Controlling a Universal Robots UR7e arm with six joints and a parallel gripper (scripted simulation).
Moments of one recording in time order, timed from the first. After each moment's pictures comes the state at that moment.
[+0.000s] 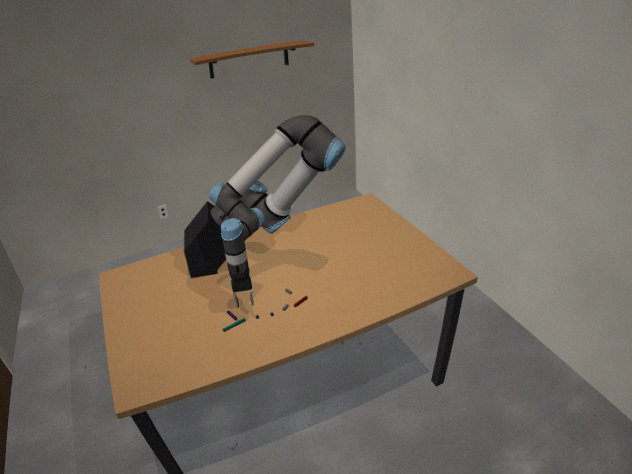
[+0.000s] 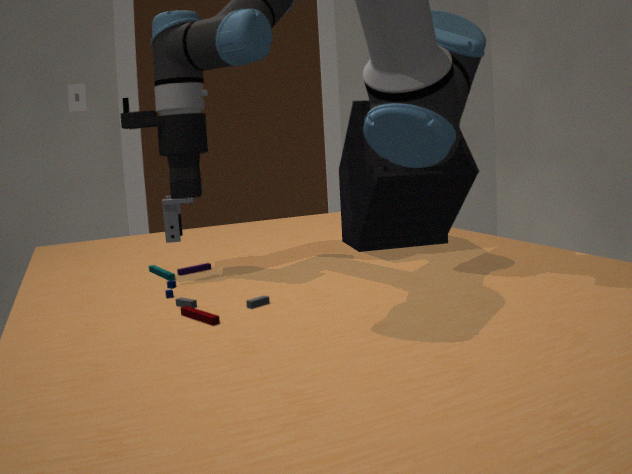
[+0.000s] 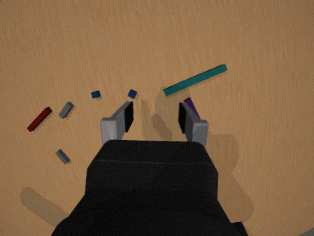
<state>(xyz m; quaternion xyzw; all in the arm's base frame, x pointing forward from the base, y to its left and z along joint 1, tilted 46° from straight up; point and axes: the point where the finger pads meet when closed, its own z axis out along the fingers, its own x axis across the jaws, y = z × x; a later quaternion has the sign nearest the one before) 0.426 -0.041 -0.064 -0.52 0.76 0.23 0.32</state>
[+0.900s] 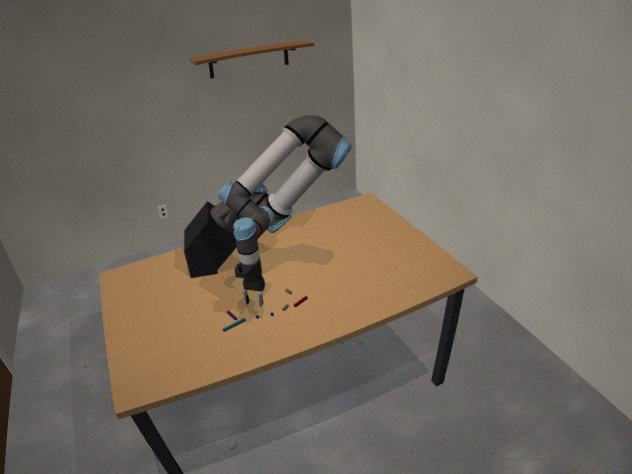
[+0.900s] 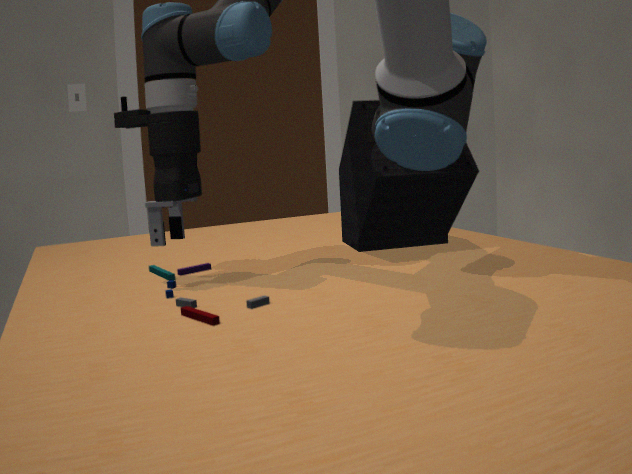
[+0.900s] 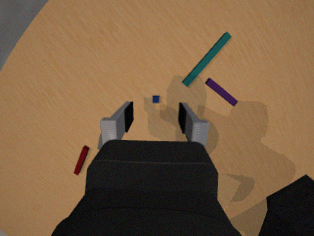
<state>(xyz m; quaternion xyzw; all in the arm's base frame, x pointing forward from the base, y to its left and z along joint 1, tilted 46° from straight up) 0.441 -0.022 -0.038 -0.33 0.86 0.30 0.26</state>
